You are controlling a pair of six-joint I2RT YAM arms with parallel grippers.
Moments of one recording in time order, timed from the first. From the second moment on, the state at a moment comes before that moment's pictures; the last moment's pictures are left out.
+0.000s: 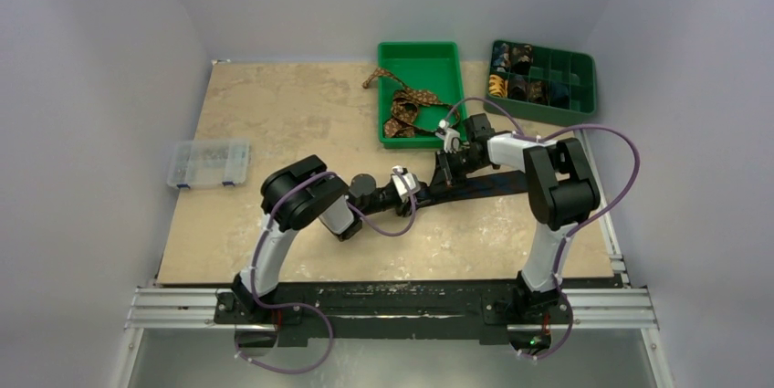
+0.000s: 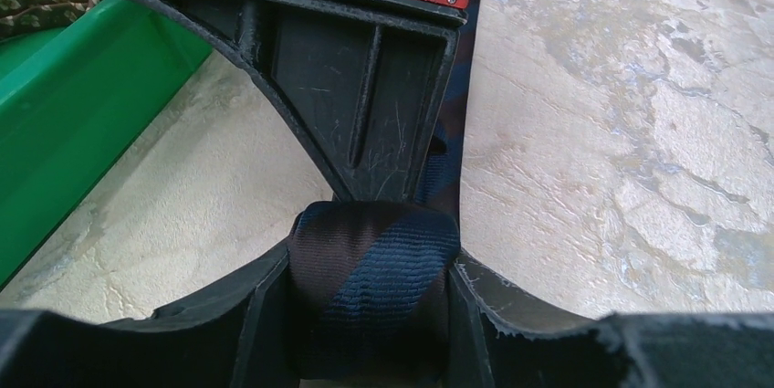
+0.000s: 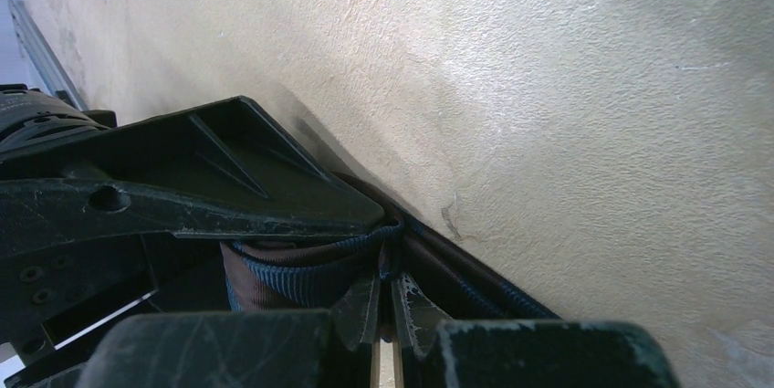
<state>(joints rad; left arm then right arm) -0.79 2.19 0.72 1.39 0.42 0.12 0.26 1.92 1.08 -0.43 -0.73 0.02</state>
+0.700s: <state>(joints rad) -0.79 2.14 0.77 1.19 0.44 0.14 0.26 1.93 1.08 -0.42 -0.75 0.02</state>
